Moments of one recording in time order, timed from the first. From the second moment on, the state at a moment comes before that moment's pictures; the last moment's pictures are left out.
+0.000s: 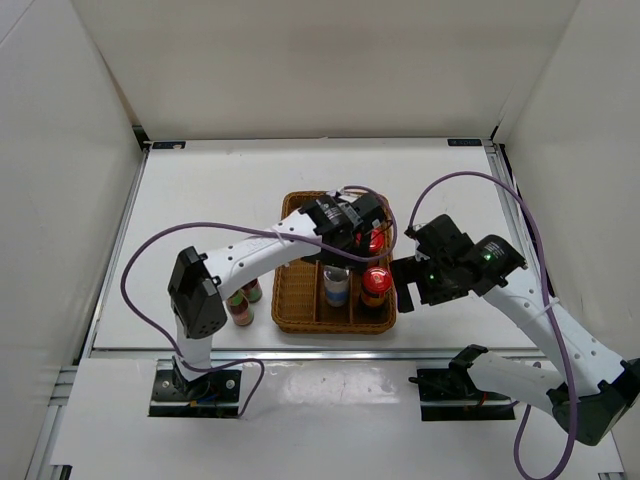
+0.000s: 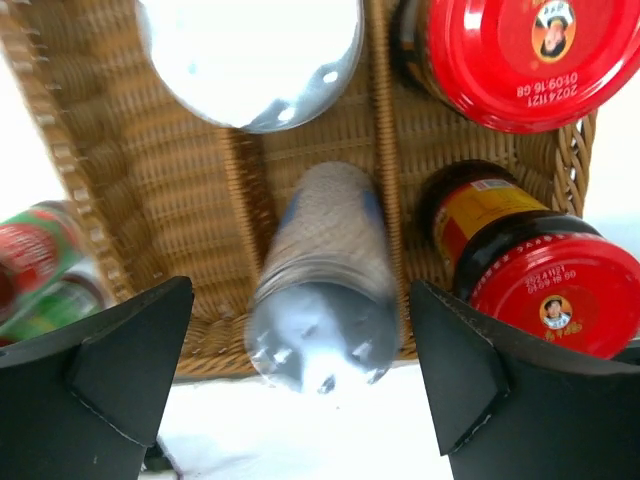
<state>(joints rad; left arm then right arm) -1.02 1.88 1.80 -1.18 -0.33 -0.74 0.68 1.02 1.11 -1.29 -0.02 0.33</state>
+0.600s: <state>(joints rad) -1.01 1.12 1.36 -1.22 -0.55 -0.85 0.68 1.04 1.11 -1.28 -0.04 0.32</state>
